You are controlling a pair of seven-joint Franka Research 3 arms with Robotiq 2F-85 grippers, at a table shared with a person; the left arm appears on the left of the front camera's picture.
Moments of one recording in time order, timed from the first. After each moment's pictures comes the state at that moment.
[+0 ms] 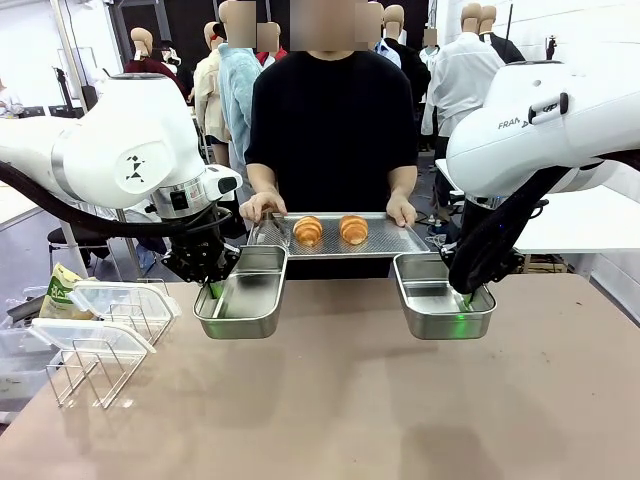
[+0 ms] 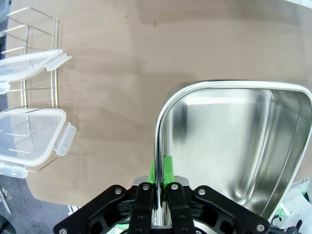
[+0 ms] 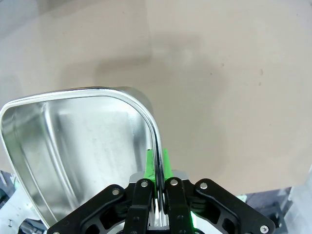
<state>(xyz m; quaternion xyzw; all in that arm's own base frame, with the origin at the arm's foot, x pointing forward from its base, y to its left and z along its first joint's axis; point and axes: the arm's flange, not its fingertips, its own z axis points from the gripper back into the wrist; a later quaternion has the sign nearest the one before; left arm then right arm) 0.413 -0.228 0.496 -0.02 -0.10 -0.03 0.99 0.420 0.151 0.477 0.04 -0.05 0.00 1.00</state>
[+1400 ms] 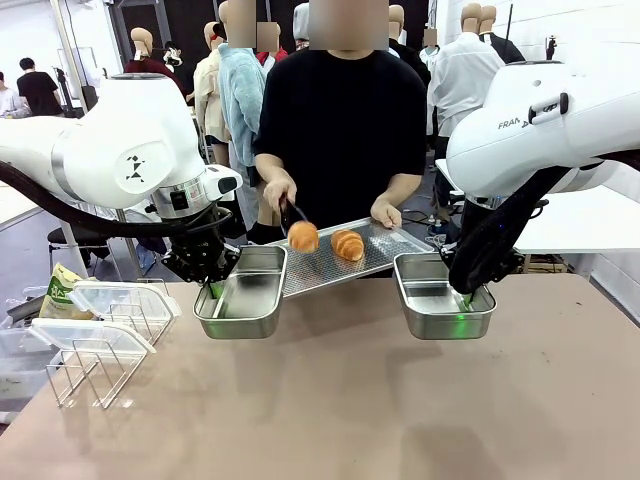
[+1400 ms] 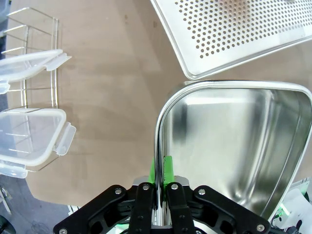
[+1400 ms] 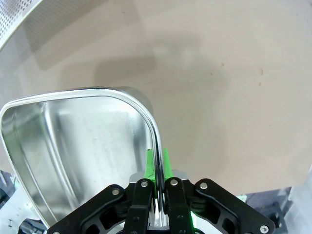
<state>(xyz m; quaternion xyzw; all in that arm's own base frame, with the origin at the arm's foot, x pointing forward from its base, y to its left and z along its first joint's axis) 0.413 -0.228 0.496 -0.02 -0.10 -0.03 0.99 0.420 0.151 0.477 0.04 -0.05 0.00 1.00</state>
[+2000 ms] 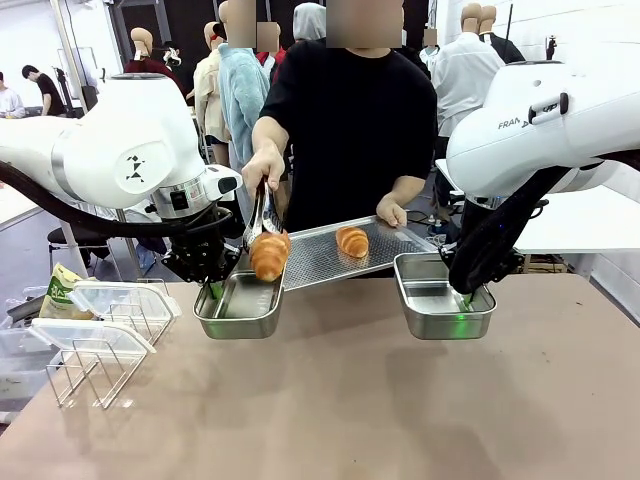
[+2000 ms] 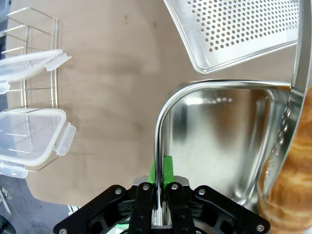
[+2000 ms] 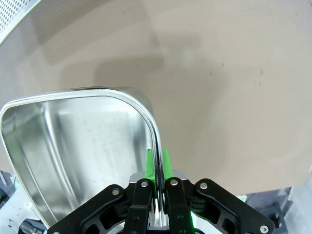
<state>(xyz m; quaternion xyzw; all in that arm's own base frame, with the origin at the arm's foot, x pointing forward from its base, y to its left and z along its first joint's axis) 0.413 -0.228 0.496 -0.02 -0.10 -0.03 0.99 0.420 0.151 0.477 0.04 -0.05 0.00 1.00</state>
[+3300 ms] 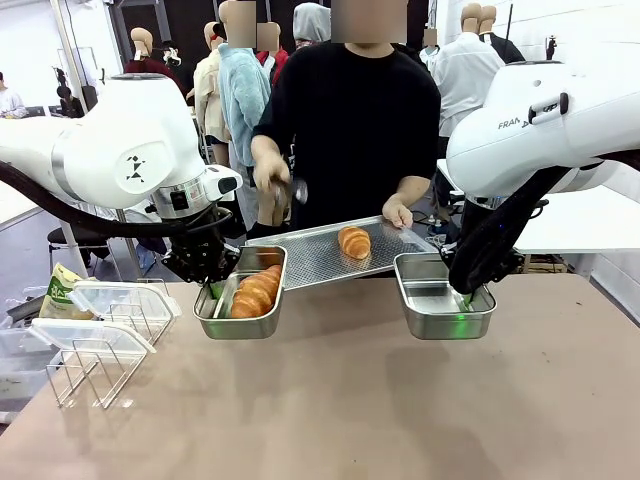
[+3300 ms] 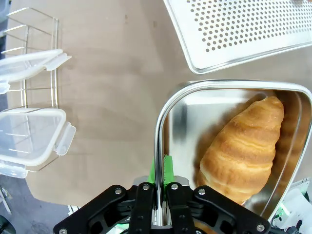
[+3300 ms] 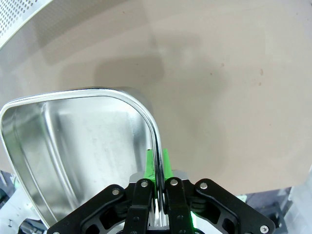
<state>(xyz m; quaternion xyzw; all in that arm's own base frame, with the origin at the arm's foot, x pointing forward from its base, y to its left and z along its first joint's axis) 0.413 -0.228 0.496 -0.02 -0.10 -0.03 0.99 0.420 0.151 0.477 0.04 -0.05 0.00 1.00</state>
